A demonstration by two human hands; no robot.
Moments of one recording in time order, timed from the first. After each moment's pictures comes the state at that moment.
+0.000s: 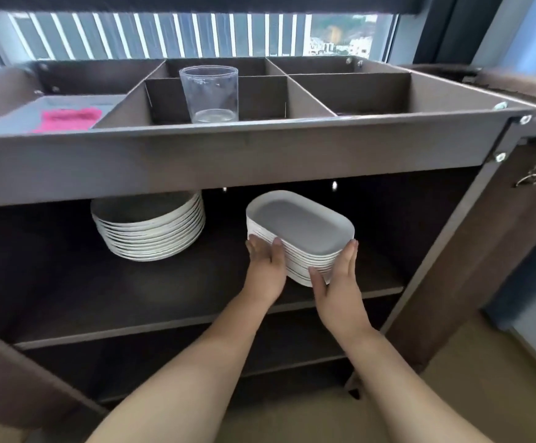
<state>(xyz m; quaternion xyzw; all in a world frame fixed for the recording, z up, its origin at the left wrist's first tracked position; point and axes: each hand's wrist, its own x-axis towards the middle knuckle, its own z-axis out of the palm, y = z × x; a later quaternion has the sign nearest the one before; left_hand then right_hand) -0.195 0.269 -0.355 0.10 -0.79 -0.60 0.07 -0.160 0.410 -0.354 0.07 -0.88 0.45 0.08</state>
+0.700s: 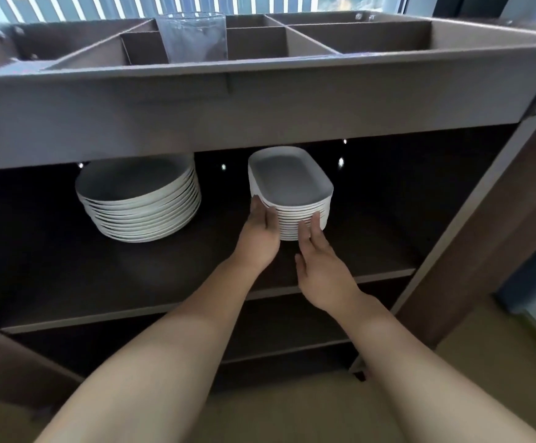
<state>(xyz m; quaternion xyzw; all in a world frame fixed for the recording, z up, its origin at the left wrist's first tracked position) -0.221 0.253 -0.349 0.03 -0.83 -0.55 0.09 -0.189 0.398 -0.368 0.22 -0.94 0.28 0.01</state>
